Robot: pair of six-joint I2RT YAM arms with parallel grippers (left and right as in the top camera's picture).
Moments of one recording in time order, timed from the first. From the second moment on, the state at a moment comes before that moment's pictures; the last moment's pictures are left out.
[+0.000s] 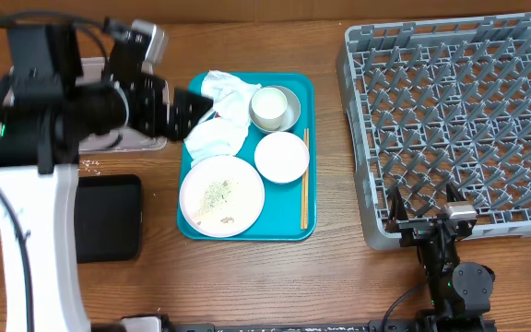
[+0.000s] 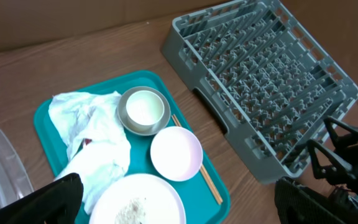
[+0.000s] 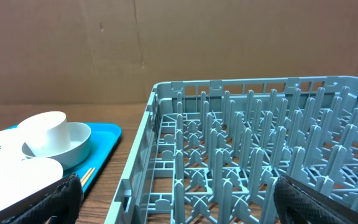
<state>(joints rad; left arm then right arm) 0.03 1.52 1.91 -1.26 0.67 0.21 0.07 0.01 0.02 -0.03 -0.02 0.04</state>
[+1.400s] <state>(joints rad) -0.23 2.31 2.05 -1.05 -0.02 0.12 0.07 0.01 0.02 -0.04 -0.02 0.04</state>
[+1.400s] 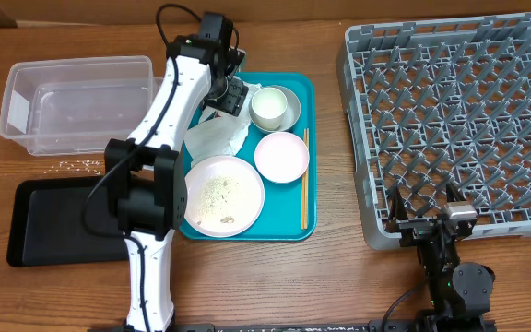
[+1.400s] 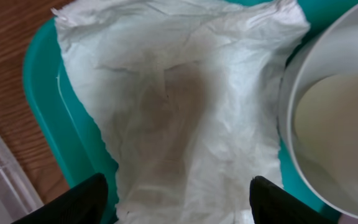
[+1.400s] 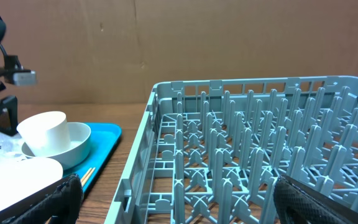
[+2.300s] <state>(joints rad) -0.23 2.32 2.05 -0.97 -0.03 0.10 0.07 0.01 0.02 -0.04 -0.02 0.04</state>
